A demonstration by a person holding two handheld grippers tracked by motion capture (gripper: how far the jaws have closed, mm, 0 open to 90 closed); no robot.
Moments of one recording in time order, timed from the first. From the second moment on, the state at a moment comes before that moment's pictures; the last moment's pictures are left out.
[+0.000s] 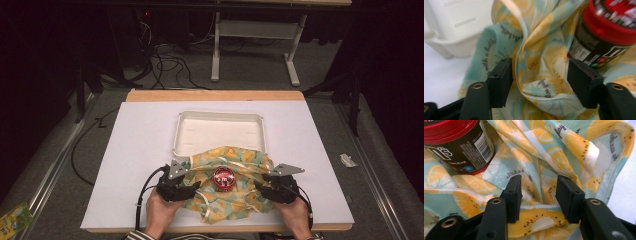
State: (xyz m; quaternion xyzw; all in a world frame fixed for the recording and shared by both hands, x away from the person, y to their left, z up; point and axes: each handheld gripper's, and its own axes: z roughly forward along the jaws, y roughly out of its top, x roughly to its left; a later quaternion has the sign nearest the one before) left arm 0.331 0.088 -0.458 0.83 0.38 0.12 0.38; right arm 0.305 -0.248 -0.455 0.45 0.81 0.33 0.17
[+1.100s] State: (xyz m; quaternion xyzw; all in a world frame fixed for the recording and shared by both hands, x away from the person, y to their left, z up) left arm 0.339 0.112 -0.449 0.85 0.36 0.15 0.35; right arm 0.308 -0.256 -0.465 0.45 0.82 0.31 0.17
